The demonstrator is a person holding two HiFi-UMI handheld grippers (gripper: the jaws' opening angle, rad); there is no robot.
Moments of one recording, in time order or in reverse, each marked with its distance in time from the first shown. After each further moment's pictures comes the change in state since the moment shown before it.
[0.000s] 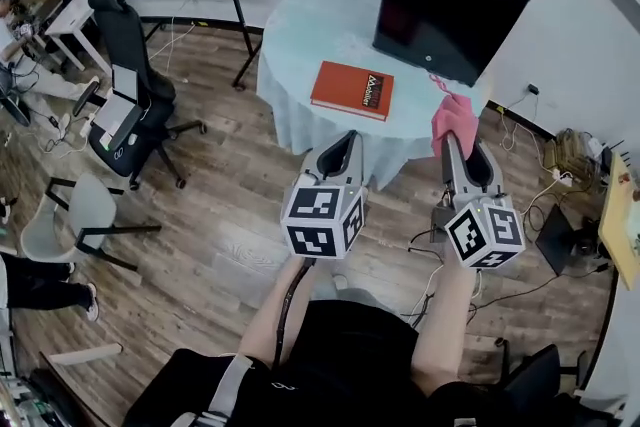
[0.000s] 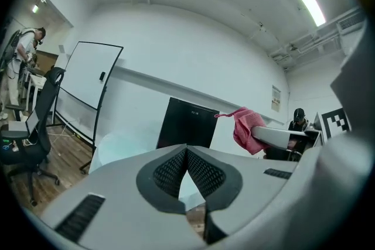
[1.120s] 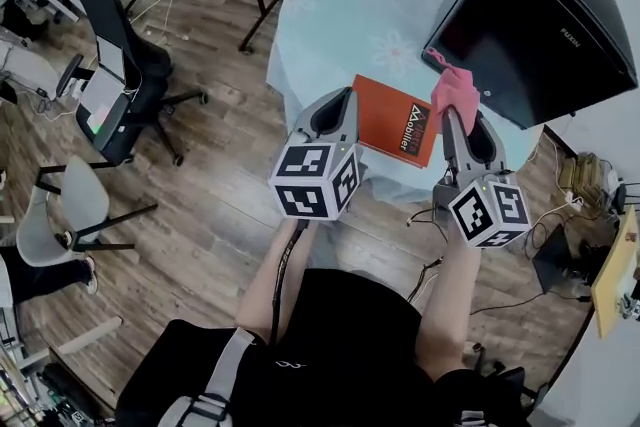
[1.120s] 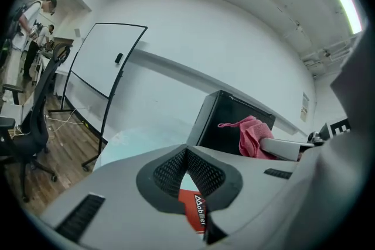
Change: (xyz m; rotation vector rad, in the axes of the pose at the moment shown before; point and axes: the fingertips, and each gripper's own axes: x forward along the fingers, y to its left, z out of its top) left arm 0.217 0.209 0.033 -0.146 0.039 0.107; right arm 0.296 -0.008 -0.070 0.024 0.184 0.119
